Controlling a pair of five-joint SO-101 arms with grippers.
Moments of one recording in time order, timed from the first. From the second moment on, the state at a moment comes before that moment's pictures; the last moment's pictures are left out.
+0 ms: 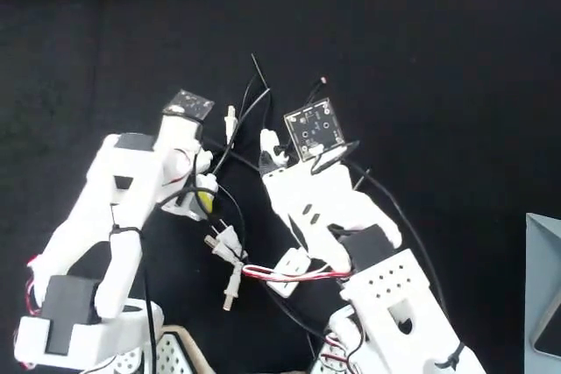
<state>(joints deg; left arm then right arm) 0.9 -11.8 40.5 61.6 -17.7 -25.8 -59.2 67.5 35.5 0.8</state>
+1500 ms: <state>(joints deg) -33.1 -36.4 36.9 75.2 -20.8 -40.3 -15.7 51.6 15.4 -1.8</state>
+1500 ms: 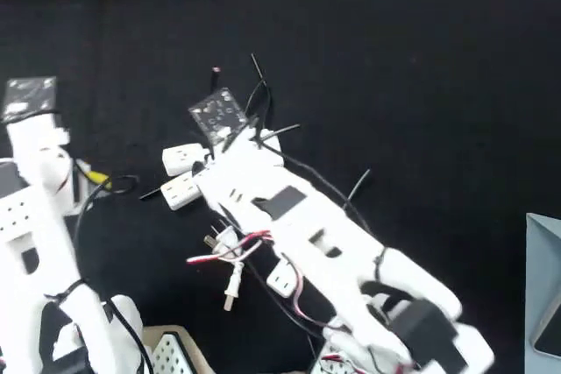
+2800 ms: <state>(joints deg) -37.5 -36.6 42.9 71.6 -20.8 -44.7 2.9 39.3 12.9 -2.0</state>
